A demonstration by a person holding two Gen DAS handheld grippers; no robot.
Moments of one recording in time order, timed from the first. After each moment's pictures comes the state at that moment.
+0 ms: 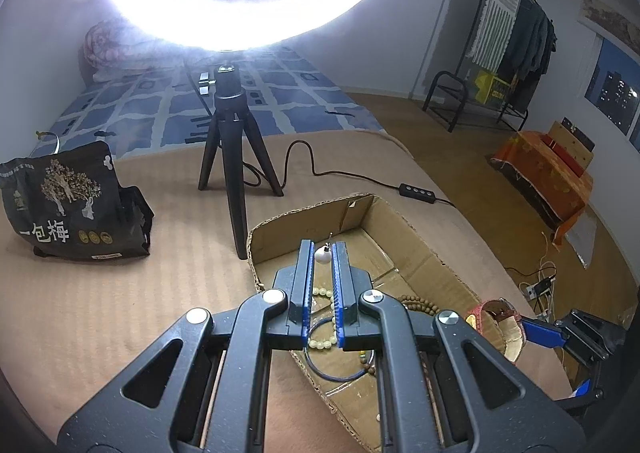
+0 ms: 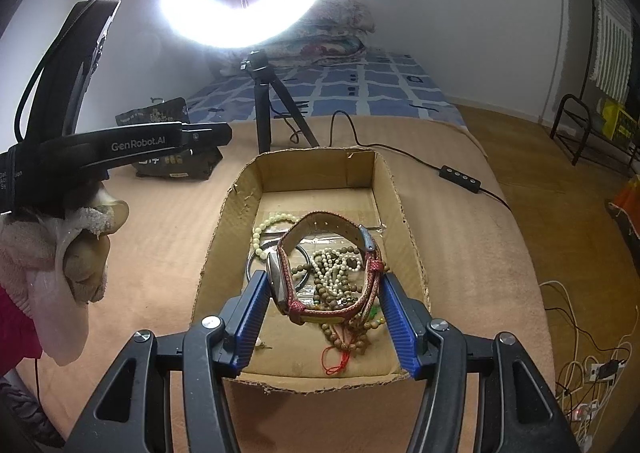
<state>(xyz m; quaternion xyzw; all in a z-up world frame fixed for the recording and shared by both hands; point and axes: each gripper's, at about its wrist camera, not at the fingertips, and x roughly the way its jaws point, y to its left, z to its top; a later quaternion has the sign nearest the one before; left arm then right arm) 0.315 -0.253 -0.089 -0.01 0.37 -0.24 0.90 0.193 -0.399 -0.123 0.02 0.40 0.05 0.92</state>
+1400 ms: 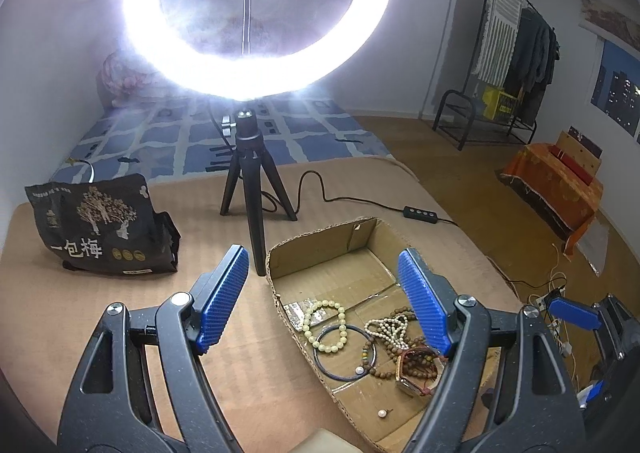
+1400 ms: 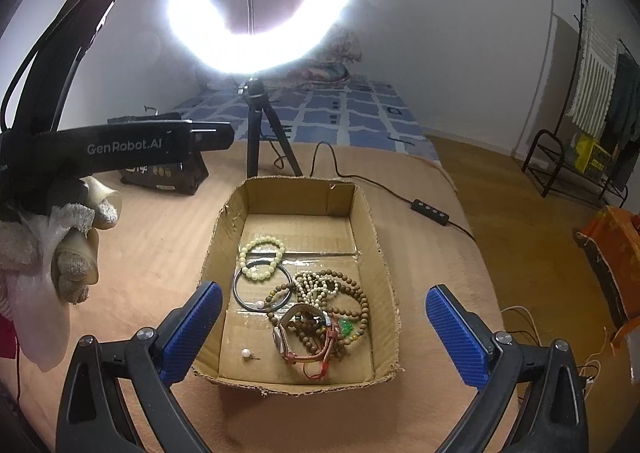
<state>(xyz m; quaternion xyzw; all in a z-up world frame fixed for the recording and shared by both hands) 0.286 -0.244 -0.055 0.00 0.33 -0.21 0.92 0.173 -0.386 -0.093 -0.03 0.35 0.00 0.94</state>
